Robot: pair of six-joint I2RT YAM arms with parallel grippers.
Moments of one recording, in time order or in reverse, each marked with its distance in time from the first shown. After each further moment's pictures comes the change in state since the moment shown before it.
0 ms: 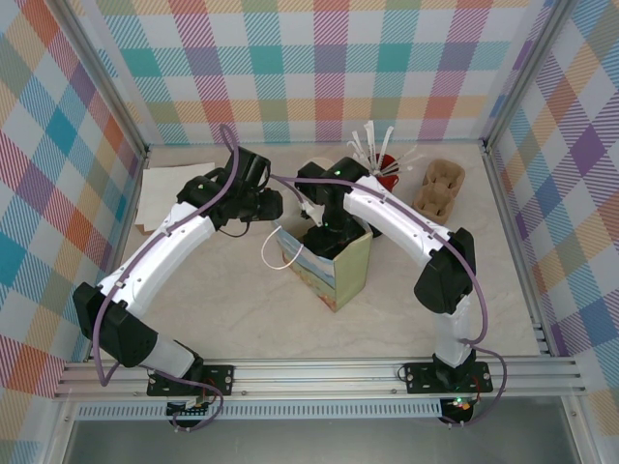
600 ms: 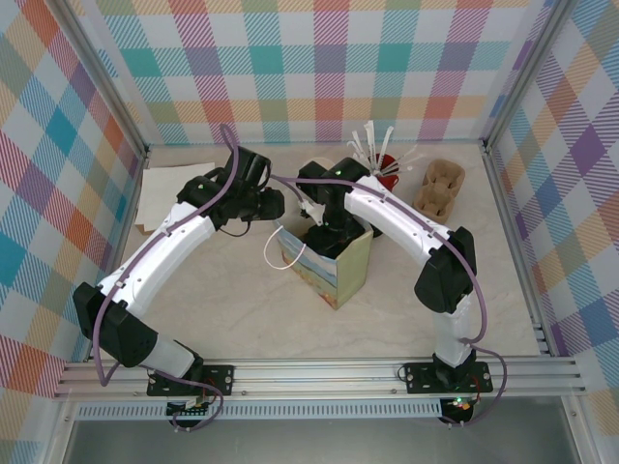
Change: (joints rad) left arm 0.000 0.000 0.000 0.014 0.019 0.000; right arm -0.008 0.000 -0.020 0.034 0.000 -0.030
